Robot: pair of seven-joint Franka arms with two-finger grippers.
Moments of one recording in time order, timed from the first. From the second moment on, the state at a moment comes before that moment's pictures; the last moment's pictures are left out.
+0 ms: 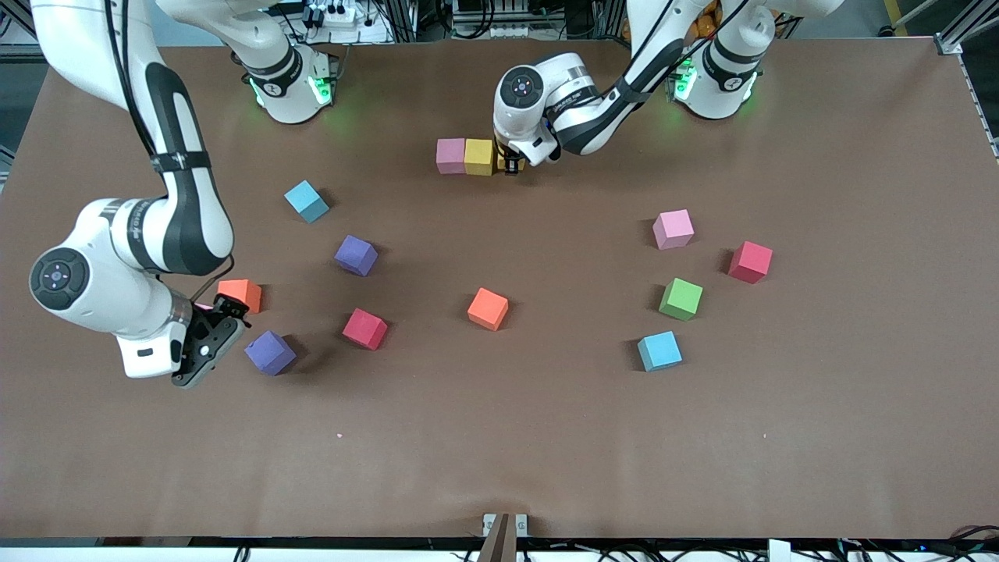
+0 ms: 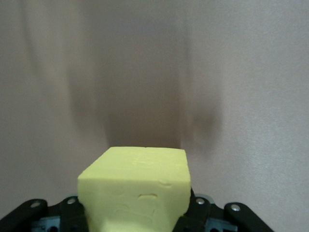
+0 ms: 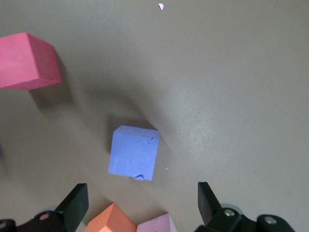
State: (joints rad) left arm -0.46 0.50 -0.66 -2.18 0.05 2.51 -2.65; right arm 0.29 0.50 -0.29 -1.68 0.18 2.17 -0.99
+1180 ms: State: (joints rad) left arm -0.51 0.56 -0.62 -2.14 0.08 2.51 -2.67; right arm 0.29 0.63 -0.25 -1.70 0.21 2.30 -0.98
